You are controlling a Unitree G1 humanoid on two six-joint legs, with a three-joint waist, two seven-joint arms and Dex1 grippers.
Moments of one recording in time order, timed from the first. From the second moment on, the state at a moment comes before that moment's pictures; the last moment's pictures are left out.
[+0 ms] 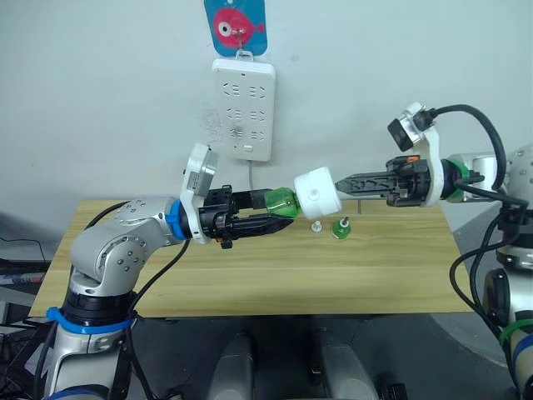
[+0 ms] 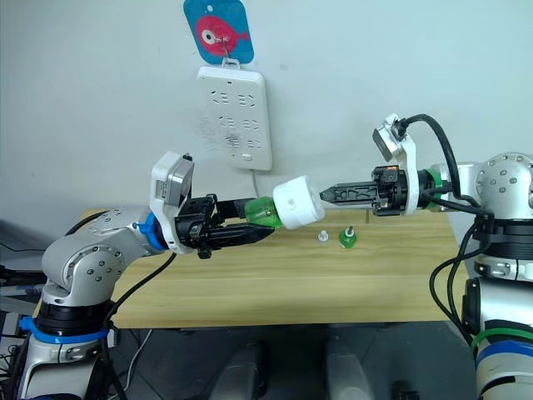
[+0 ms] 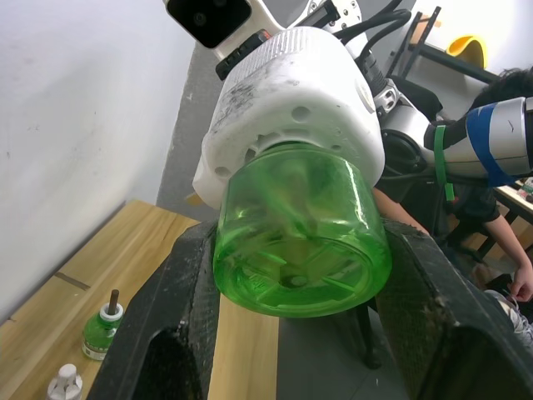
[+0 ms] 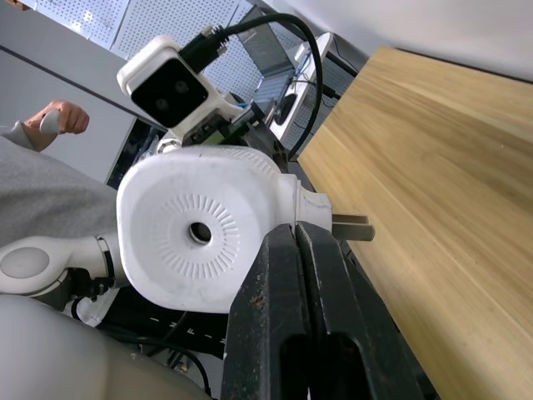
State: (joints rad) left arm -0.51 0.60 0.07 -0.31 -0.88 0.80 -1.04; right arm -0.94 -0.68 -0.13 0.12 1.06 1.60 0.91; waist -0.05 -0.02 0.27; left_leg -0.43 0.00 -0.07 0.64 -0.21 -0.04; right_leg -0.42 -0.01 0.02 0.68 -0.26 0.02
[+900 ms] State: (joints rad) left arm -0.51 0.60 0.05 -0.30 -0.87 0.80 -1.01; right arm -0.95 -0.57 -0.02 0.33 0.83 1.32 0.93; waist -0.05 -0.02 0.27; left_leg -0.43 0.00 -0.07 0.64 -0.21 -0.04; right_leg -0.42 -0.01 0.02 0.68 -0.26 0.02
